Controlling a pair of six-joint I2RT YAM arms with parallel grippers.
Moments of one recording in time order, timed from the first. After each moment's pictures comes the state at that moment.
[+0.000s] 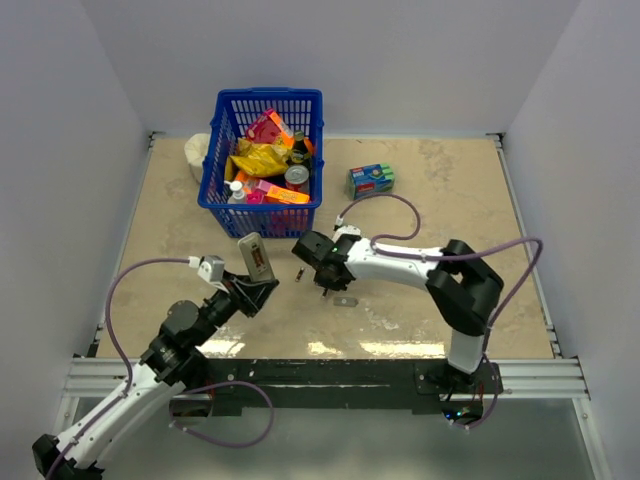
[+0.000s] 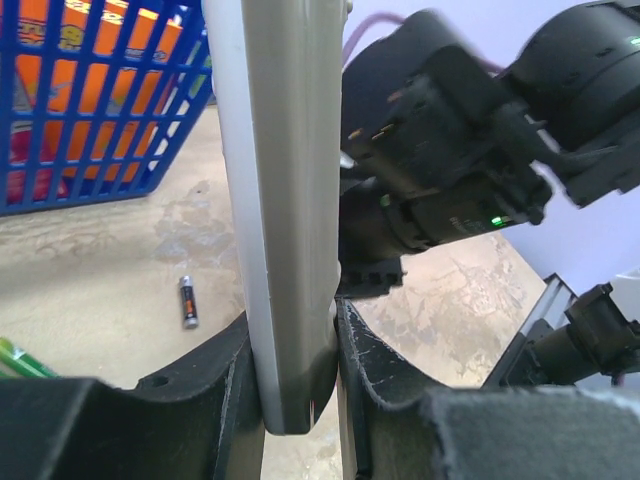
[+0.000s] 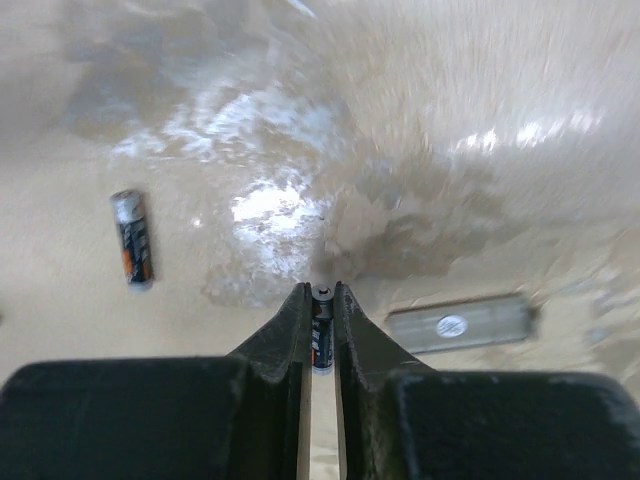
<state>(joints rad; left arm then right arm) -0.68 0.11 0.08 0.08 0.02 -0.54 0.98 1.89 1.29 -0.74 0.39 1.33</state>
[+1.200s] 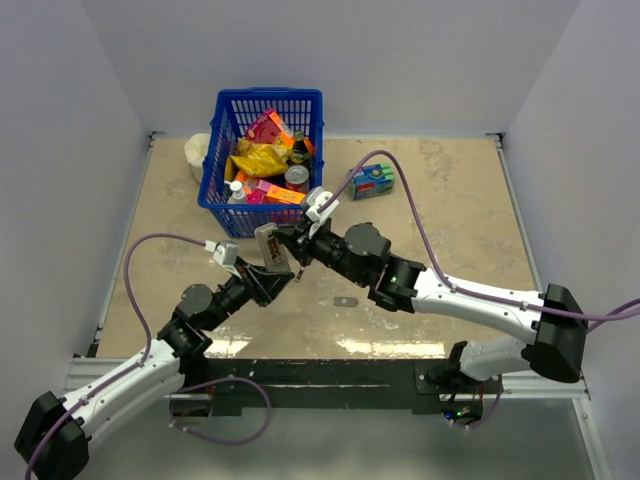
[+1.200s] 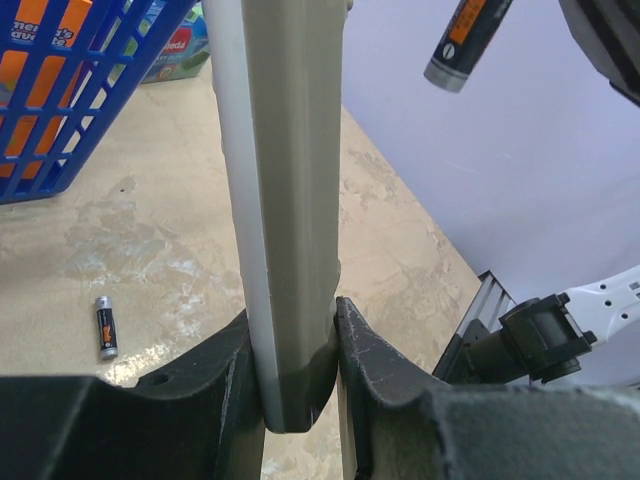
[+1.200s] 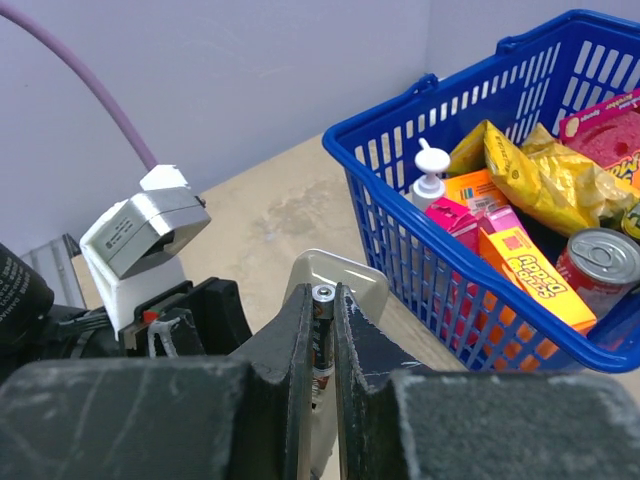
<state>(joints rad) -0.68 0.56 0.10 0.52 0.13 -0.66 1.10 1.32 1.00 0.34 0.16 0.10</state>
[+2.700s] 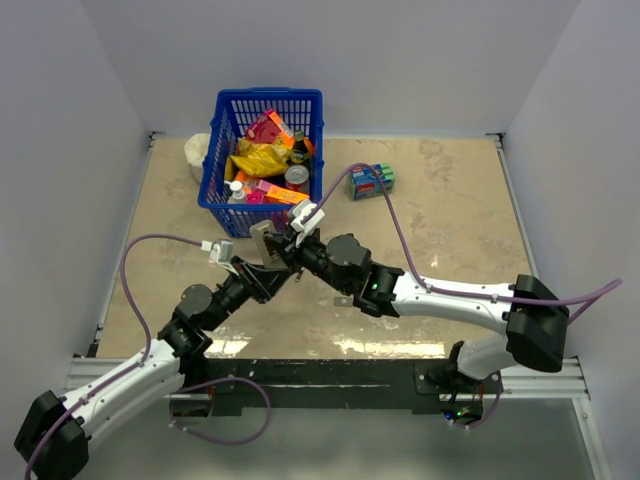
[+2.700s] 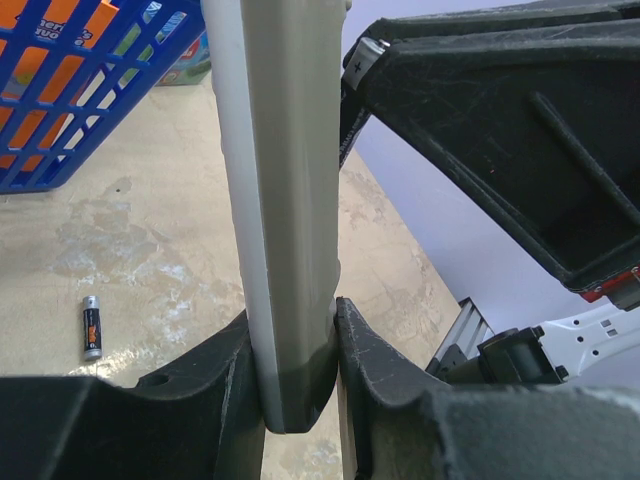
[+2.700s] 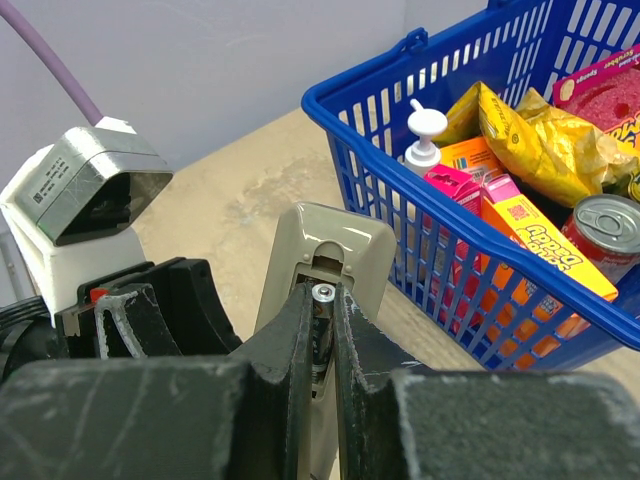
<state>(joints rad) -0.68 0.56 0.11 0.53 0.07 -0.76 1.14 1.44 0.96 0.47 0.27 0.08</state>
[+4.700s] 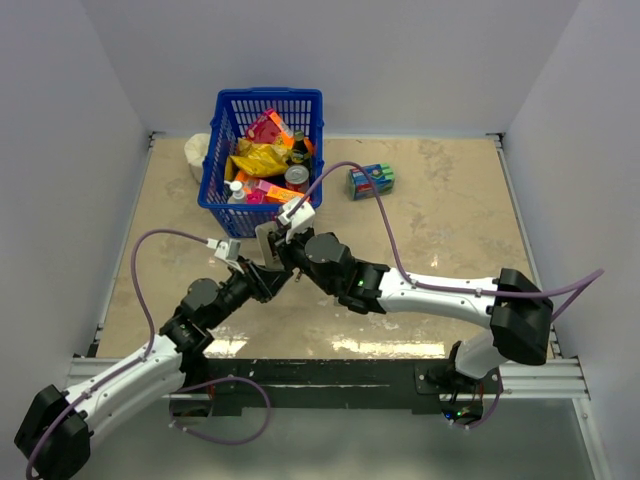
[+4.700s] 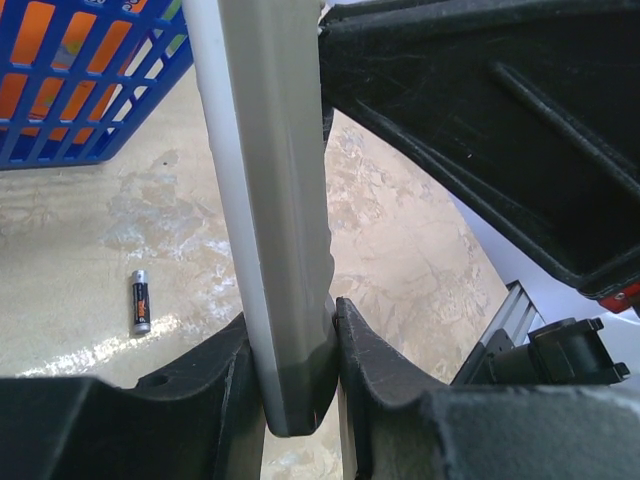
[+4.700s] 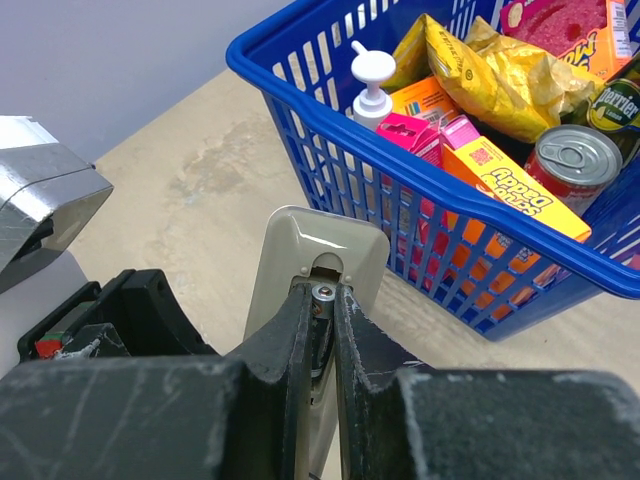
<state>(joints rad) -0.67 0.61 0.13 0.46 0.07 -0.69 1.16 1.52 1.05 0.33 0.44 0.14</state>
